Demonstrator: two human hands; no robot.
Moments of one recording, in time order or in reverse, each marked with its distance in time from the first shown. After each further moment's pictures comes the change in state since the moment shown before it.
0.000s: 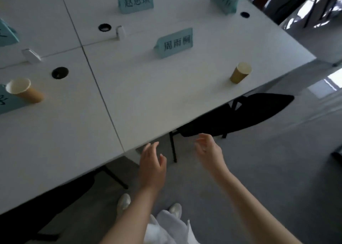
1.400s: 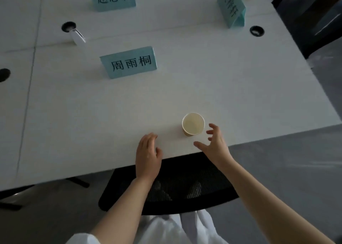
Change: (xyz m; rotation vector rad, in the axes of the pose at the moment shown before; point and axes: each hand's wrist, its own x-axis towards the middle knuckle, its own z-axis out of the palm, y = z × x) left_hand 0.204 0.246 0.282 0.216 0.143 -0.097; right_hand 0.398 0.110 -0.263 -0.087 -0.363 -0.034
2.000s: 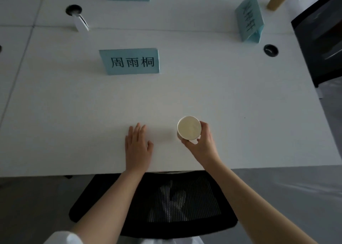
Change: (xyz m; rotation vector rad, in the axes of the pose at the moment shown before) left_hand 0.053 0.009 0.027 0.098 0.006 -0.209; right_hand 0.068 -0.020 -0.001 0.007 0.025 -0.258
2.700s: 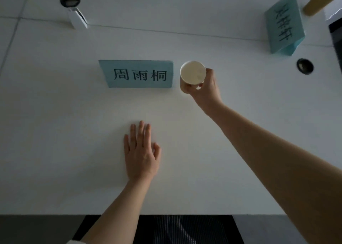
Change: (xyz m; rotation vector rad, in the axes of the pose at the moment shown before) left_hand 0.089 -0.008 0.018 0.256 0.169 0.018; right_hand 0.228 -0.112 0.036 -0.046 0.059 -0.084
